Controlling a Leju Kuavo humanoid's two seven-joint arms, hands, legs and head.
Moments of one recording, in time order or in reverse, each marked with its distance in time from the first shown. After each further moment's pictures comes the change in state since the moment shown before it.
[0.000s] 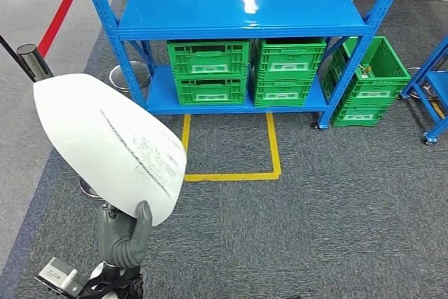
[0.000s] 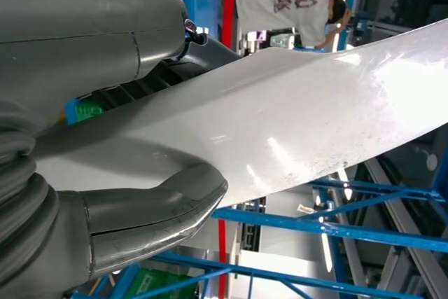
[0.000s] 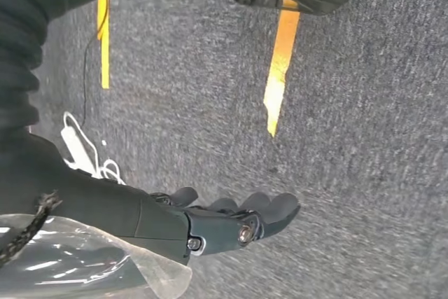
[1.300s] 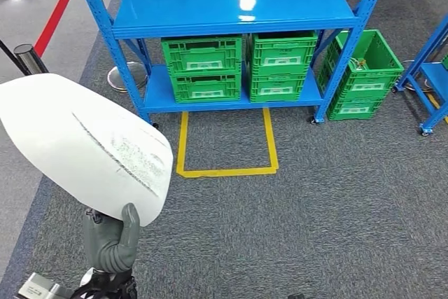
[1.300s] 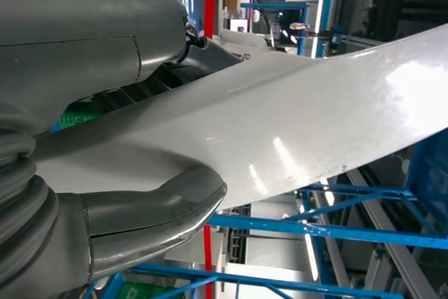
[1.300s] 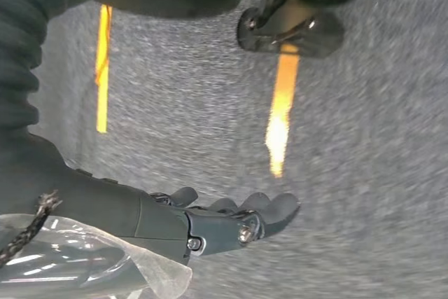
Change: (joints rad) left arm 0.019 -0.004 0.012 -0.054 -0.008 0.015 -0.035; right arm -0.009 0.001 -0.051 0.004 -0.064 0.105 -0.026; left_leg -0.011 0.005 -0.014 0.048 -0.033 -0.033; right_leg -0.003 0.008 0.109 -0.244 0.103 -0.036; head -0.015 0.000
